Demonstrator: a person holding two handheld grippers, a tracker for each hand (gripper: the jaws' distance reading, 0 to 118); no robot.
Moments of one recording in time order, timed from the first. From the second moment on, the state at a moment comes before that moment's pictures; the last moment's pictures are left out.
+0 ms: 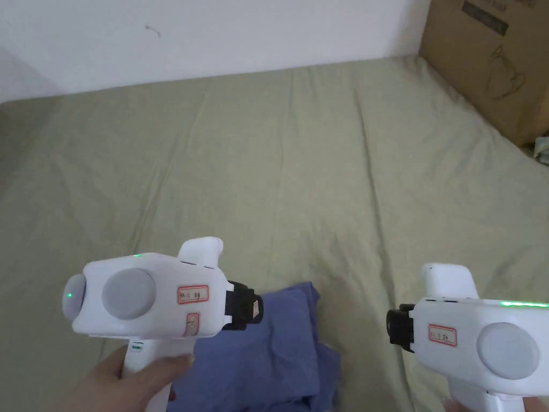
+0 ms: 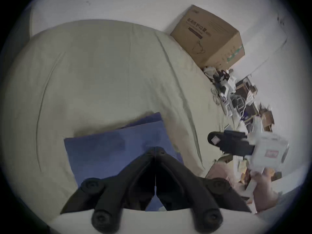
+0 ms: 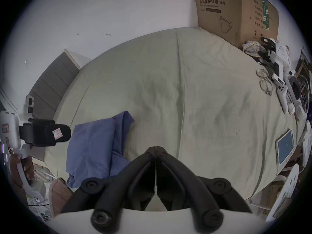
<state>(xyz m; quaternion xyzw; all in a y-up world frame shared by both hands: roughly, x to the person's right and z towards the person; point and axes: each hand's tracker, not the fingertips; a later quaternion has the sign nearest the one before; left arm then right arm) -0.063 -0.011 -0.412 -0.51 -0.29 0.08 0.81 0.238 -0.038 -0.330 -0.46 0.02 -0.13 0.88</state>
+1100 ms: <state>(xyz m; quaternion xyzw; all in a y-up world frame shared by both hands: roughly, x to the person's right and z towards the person) -0.180 -0.002 -0.350 -0.44 -0.13 0.13 0.88 0.184 -0.010 -0.348 -0.47 0.13 -0.12 0.86</state>
